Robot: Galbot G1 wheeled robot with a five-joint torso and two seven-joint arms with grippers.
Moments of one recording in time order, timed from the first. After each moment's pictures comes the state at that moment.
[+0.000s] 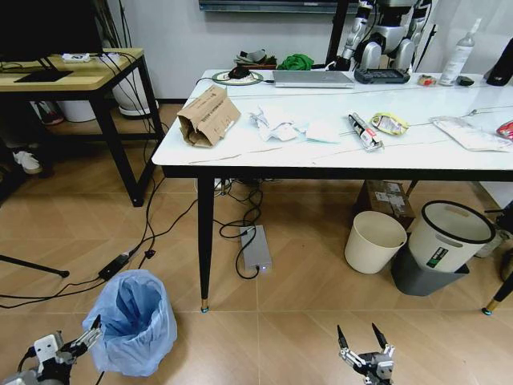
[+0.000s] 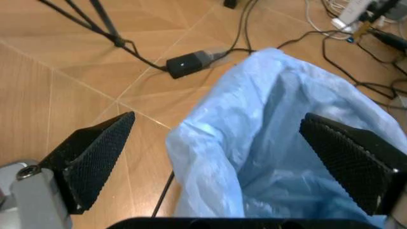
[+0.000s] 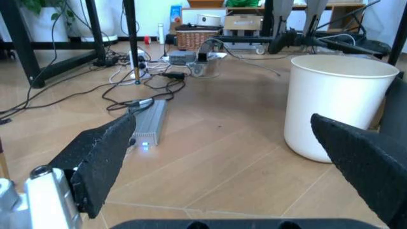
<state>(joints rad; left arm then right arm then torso) 1.67 -1.28 -0.99 -1.72 -0.66 0.20 0.01 -1.66 1.61 0.82 1.44 0.16 0.65 -0.50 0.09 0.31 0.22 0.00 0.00</state>
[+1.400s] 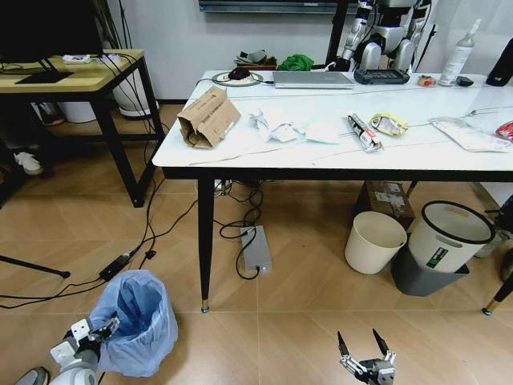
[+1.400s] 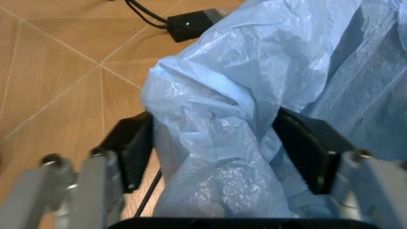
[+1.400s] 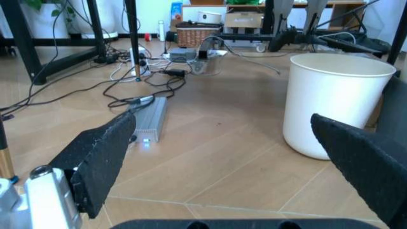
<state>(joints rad) 1.37 -1.33 -0.92 -1.33 -0.50 0.19 0.04 -1.69 1.61 0.83 1.47 0.16 0.64 -0.50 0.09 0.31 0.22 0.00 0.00</state>
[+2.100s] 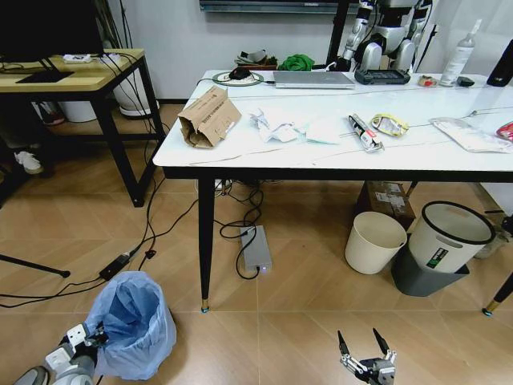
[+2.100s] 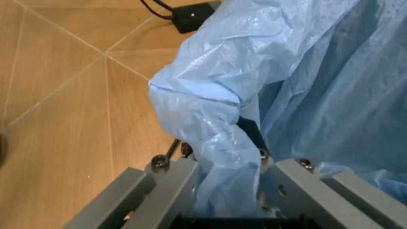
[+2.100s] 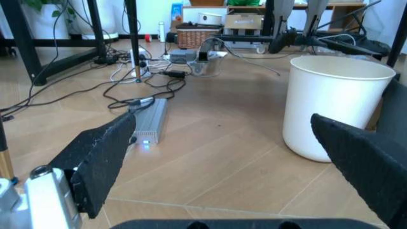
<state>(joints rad) 1.39 -1.33 -0.94 -1.34 -0.52 0.18 0.05 -1.69 1.61 0.83 1.47 0.16 0.64 -0.50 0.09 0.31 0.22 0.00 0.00</state>
